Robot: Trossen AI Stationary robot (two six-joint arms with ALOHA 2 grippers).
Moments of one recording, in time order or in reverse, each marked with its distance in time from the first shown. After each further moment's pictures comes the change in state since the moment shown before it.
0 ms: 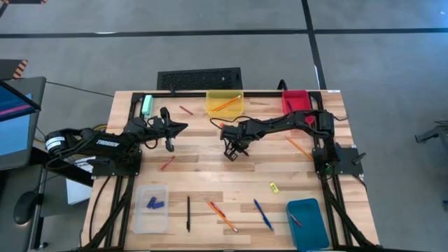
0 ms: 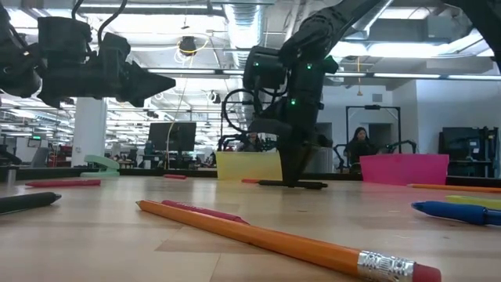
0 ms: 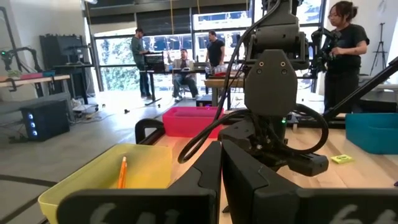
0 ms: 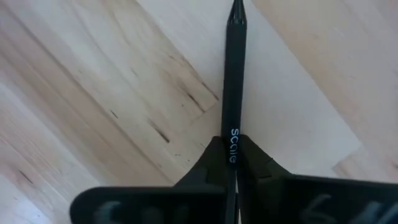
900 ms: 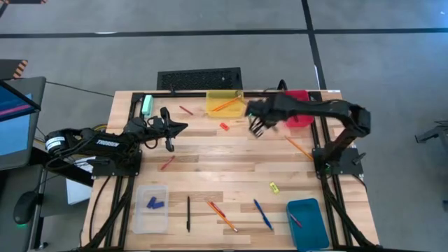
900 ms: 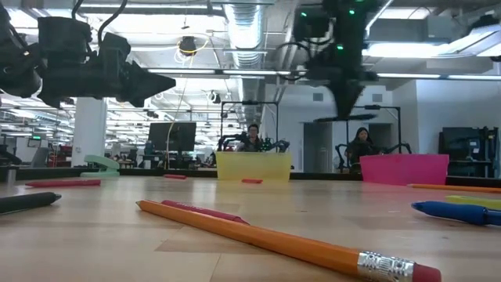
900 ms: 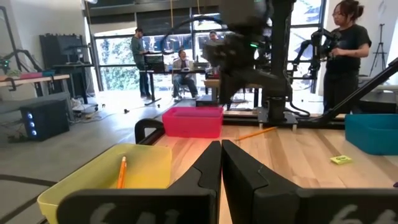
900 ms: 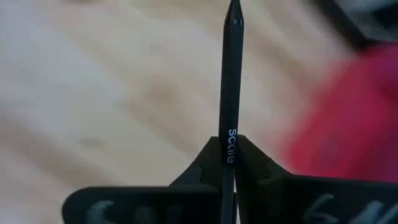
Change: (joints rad) left arm 0.000 0.000 0.000 0.000 0.000 -0.005; right arm -0.146 -0.435 0.011 -0.513 0.282 -0.002
